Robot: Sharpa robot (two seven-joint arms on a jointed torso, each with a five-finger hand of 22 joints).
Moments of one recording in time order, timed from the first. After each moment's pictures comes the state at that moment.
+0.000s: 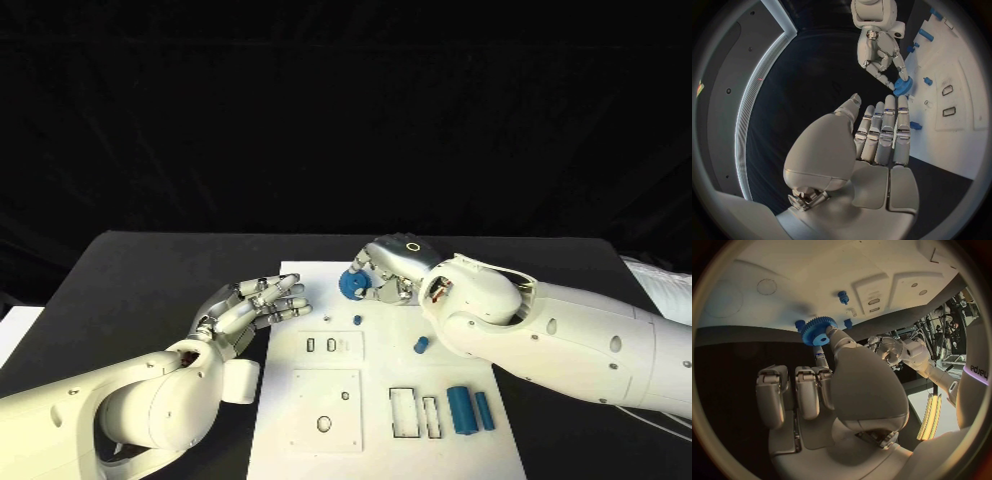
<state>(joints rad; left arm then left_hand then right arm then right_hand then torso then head) 1.14 -0.95 -0.03 1.80 0.18 -0.43 0.50 1.41 0.00 0.15 0.06 0.09 0.97 0.24 0.07 0.07 1.05 0.18 0.08 0.07 1.12 0.12 0.14 0.16 0.17 0.98 0.23 0.21 0.07 1.24 -0.72 0.03 1.56 -1.79 -0.34 -0.25 1.42 -0.08 0.21 0.15 0.26 1.11 0.12 0.10 0.02 1.47 0.02 1.57 1.31 1.47 -0.05 1.57 1.31 0.01 1.47 0.06 1.57 1.31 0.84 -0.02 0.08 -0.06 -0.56</state>
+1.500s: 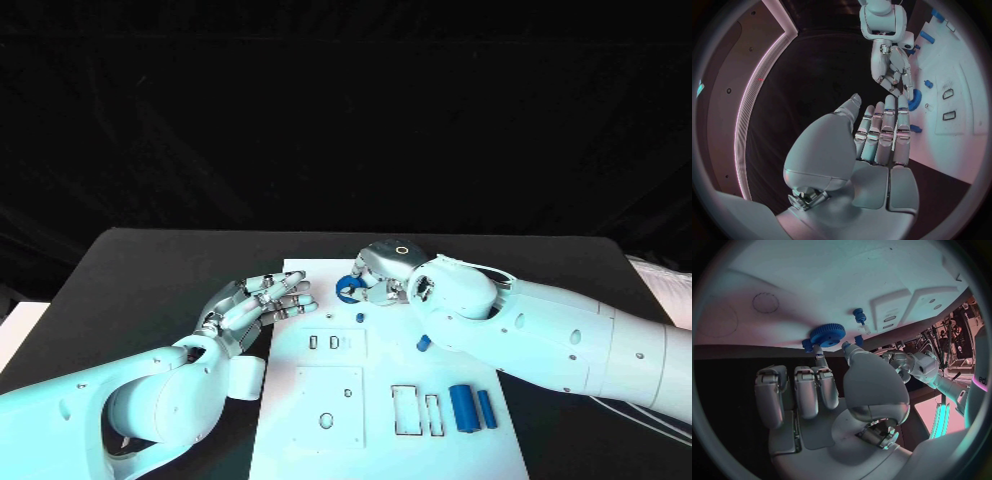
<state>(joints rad) 1.14 -0.95 -0.03 1.80 0.18 -0.43 0.50 1.41 0.00 0.15 0.06 0.09 0.97 0.24 0.07 0.07 1.05 0.17 0.08 0.07 1.12 0.12 0.14 0.16 0.17 0.98 0.23 0.20 0.07 1.23 -0.61 0.02 1.41 -1.81 -0.26 -0.27 1.08 -0.07 0.20 0.29 0.21 1.05 0.14 0.06 0.08 1.47 0.05 1.57 1.31 1.46 -0.02 1.57 1.31 0.01 1.47 0.09 1.57 1.31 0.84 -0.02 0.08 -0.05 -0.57</state>
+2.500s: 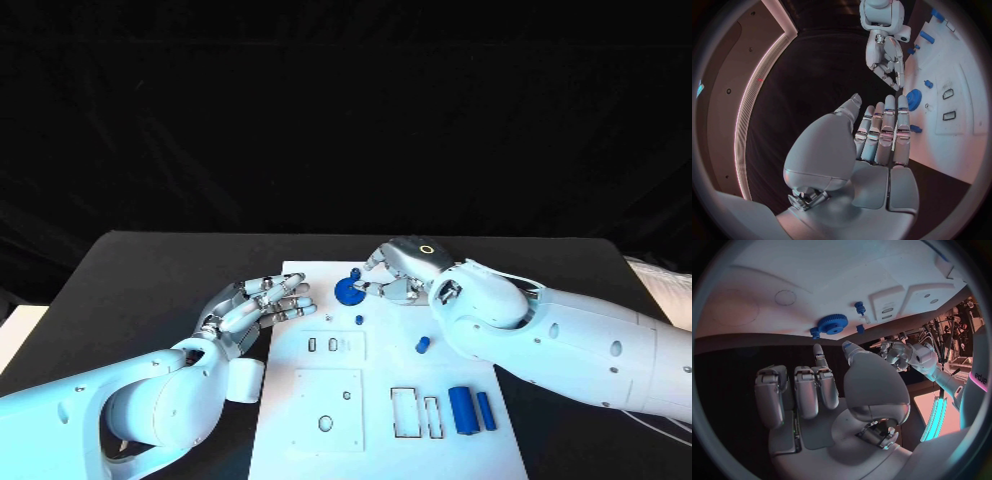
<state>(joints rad) 1.14 -0.95 -0.03 1.80 0.18 -0.43 0.50 1.41 0.00 0.16 0.06 0.09 0.96 0.24 0.07 0.07 1.04 0.18 0.08 0.06 1.12 0.12 0.14 0.16 0.17 0.98 0.23 0.20 0.07 1.23 -0.74 0.02 1.53 -1.78 -0.42 -0.28 1.09 -0.08 0.20 0.29 0.23 1.05 0.13 0.06 0.08 1.47 0.05 1.57 1.31 1.46 -0.02 1.57 1.31 0.01 1.47 0.09 1.57 1.31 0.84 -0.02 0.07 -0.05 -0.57</state>
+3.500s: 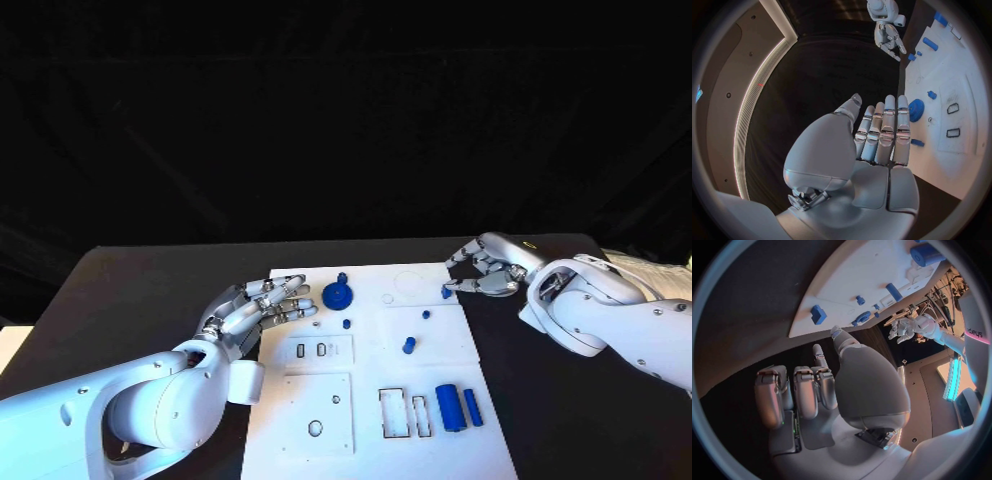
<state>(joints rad) 1.14 -0.94 -0.03 1.79 0.17 -0.43 0.50 1.41 0.00 0.16 0.05 0.09 0.96 0.24 0.07 0.07 1.04 0.18 0.08 0.06 1.12 0.12 0.14 0.16 0.17 0.98 0.23 0.20 0.07 1.23 -1.02 0.03 1.47 -1.34 -0.39 0.00 1.32 -0.16 0.20 0.12 0.15 1.04 0.15 0.06 0.07 1.47 0.05 1.57 1.31 1.46 -0.02 1.57 1.31 0.01 1.47 0.09 1.57 1.31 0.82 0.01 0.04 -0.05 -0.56</state>
